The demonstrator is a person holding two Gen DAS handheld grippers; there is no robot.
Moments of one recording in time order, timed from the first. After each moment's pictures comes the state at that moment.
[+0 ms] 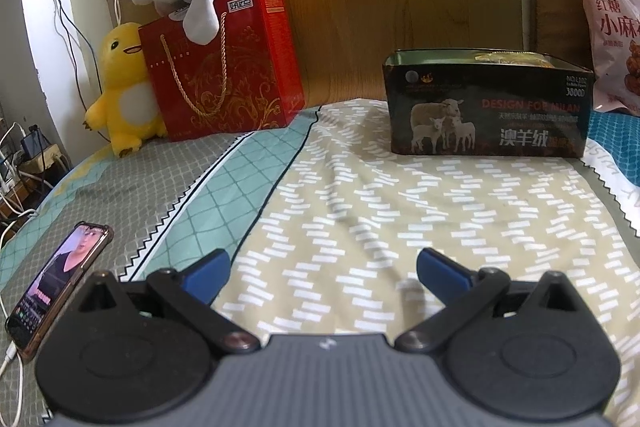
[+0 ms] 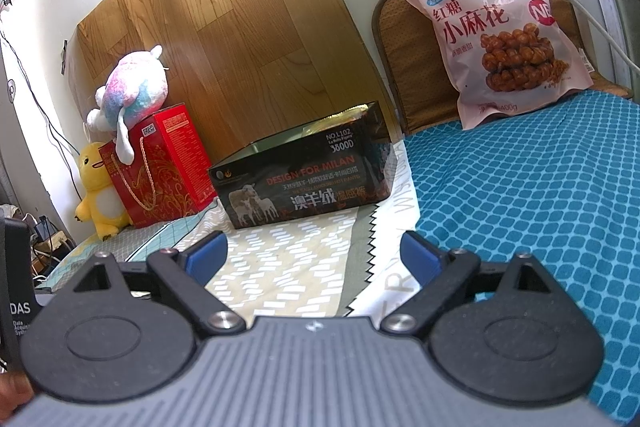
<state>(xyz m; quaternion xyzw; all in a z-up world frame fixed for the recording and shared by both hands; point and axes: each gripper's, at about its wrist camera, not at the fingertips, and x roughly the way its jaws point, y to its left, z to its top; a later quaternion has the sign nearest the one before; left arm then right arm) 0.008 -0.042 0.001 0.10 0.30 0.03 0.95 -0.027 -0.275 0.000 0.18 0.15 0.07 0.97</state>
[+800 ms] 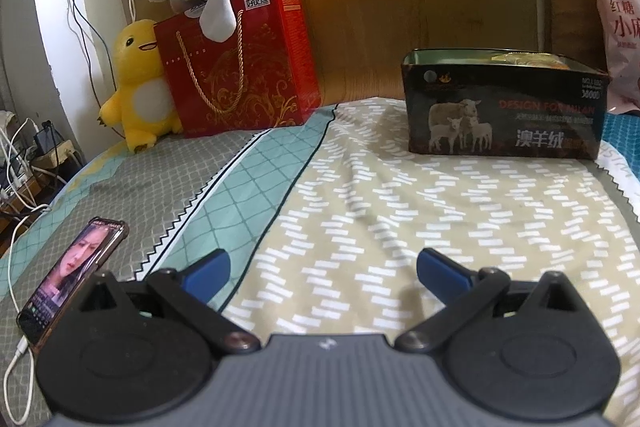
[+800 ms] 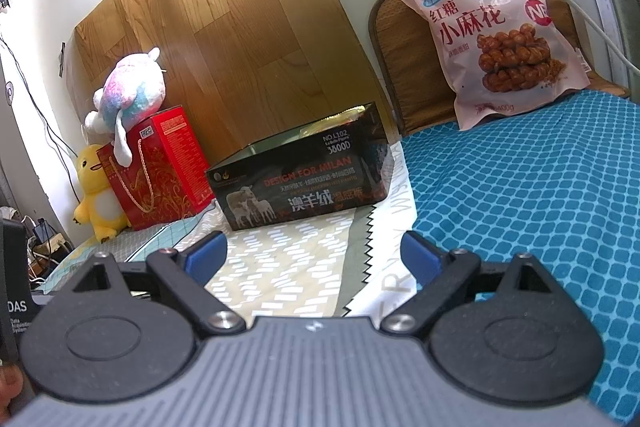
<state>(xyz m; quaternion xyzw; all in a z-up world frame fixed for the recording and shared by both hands) 0.008 -0.038 0.002 0.10 0.31 0.05 0.95 -0.028 -0.275 0.000 0.18 0.15 0.06 0.97</state>
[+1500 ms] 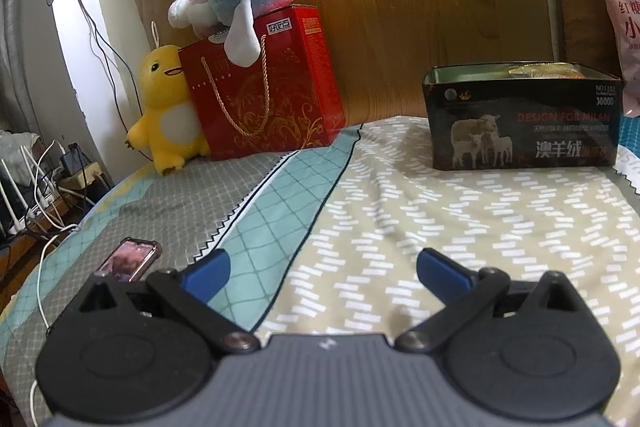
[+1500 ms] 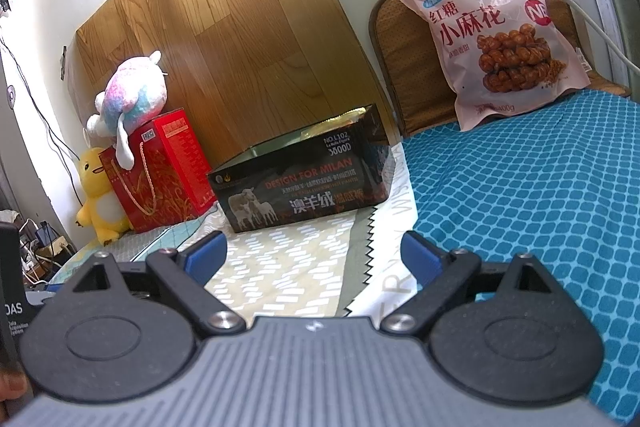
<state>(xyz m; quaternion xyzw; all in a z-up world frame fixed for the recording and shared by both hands) 0.001 -0.036 0.009 0.12 0.27 0.08 0.95 -0.030 -0.275 0.001 0.18 0.15 0.06 0.97</state>
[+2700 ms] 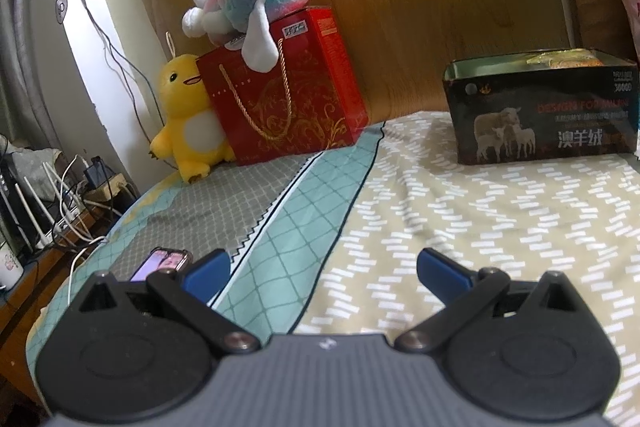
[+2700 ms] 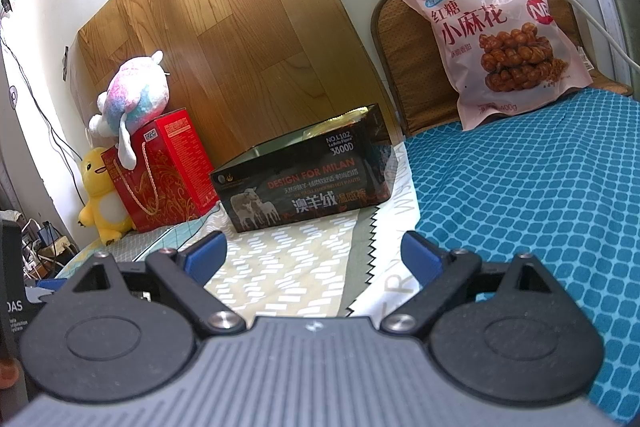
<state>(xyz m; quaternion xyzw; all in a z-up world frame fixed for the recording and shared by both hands) 0.000 -0.036 0.013 0.16 0.28 0.12 0.94 -0.031 -0.271 0.002 0.19 0.15 0.06 0.97</state>
